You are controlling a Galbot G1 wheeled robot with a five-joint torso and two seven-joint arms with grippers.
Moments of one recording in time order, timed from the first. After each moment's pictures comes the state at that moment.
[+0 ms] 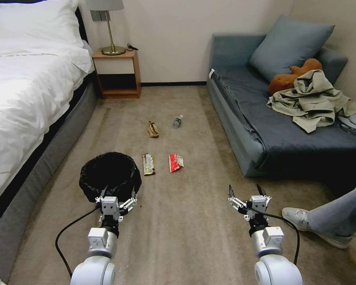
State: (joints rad) left arm 1.54 -1.50 -0.55 -2.00 -0.01 0.01 0.00; right arm -1.55 1.50 0.55 2.00 0.00 0.00 0.00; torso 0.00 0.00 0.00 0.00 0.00
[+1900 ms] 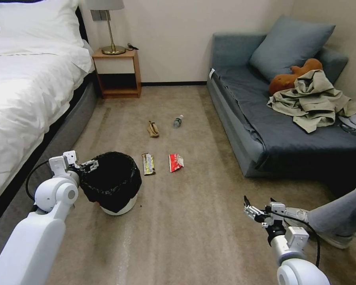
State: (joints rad) left arm 0.98 -1.03 -0.52 -1.72 -0.80 0.68 -0.49; right arm -1.61 1.40 0.64 2.05 0.24 -0.24 0.03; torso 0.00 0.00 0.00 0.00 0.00
